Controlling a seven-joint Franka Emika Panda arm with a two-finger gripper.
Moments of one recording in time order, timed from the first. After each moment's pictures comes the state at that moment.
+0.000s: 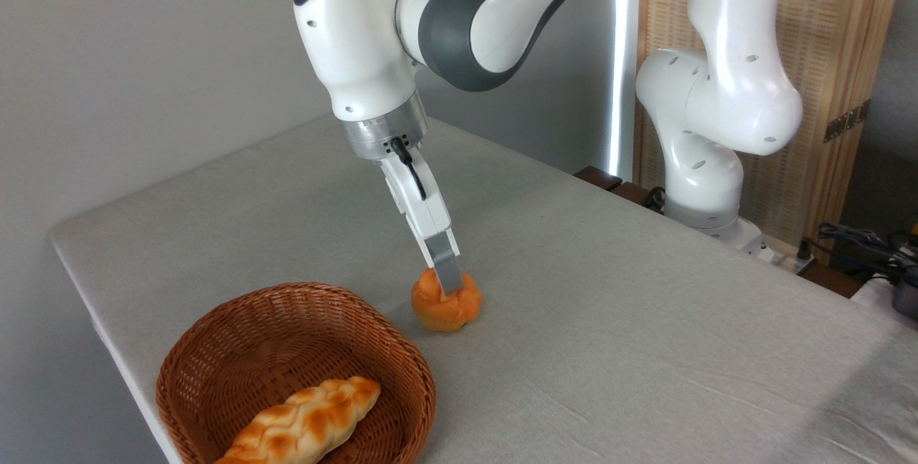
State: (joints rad) arm -0.15 -0.11 0.01 -2.13 0.01 1.86 0.97
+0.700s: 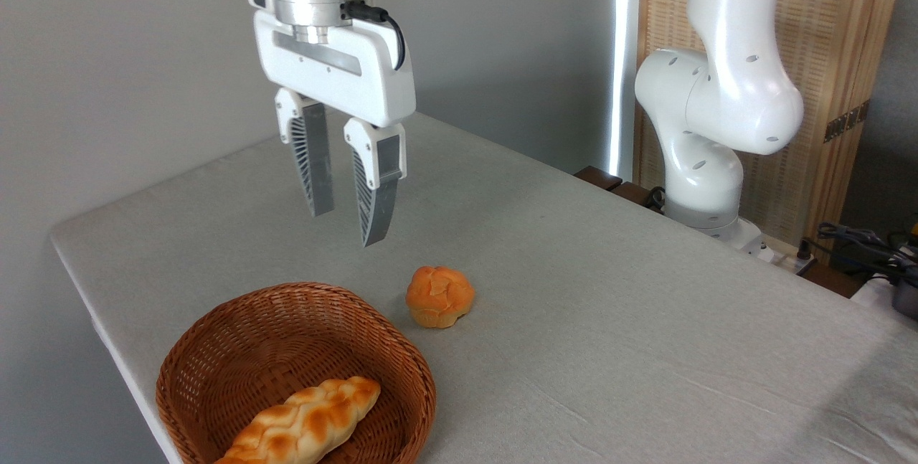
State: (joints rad) arm -0.12 -0.09 0.02 -1.80 0.01 1.87 0.60
